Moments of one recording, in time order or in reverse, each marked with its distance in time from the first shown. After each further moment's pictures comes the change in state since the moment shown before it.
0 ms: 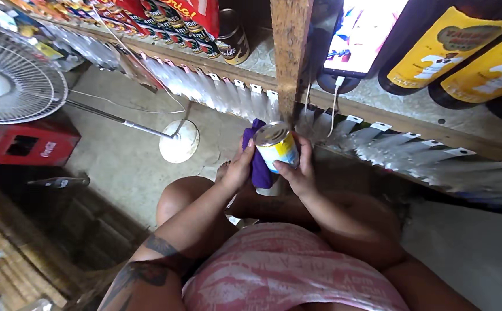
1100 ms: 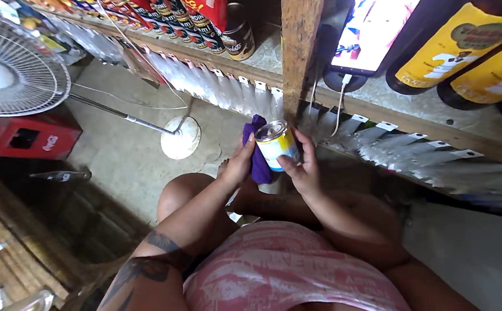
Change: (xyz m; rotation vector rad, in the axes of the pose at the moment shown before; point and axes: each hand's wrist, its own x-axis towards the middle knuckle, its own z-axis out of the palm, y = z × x) left_hand 0.005 -0.001 -0.008 0.003 0.004 -0.008; right_hand 0.003 0.011 -0.006 -0.128 -0.014 -0.114
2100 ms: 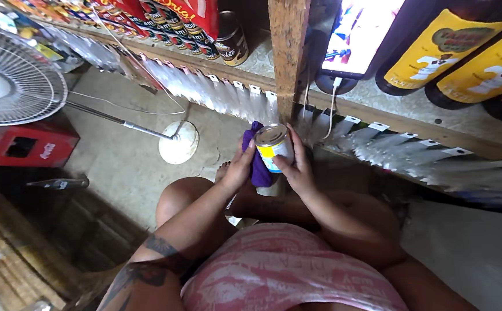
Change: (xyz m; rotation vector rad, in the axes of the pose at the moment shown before) left_hand -0.001 -0.006 0.007 0.039 0.017 0.024; right_hand 0.005 -0.003 -0.001 -0.052 -0.075 0.080
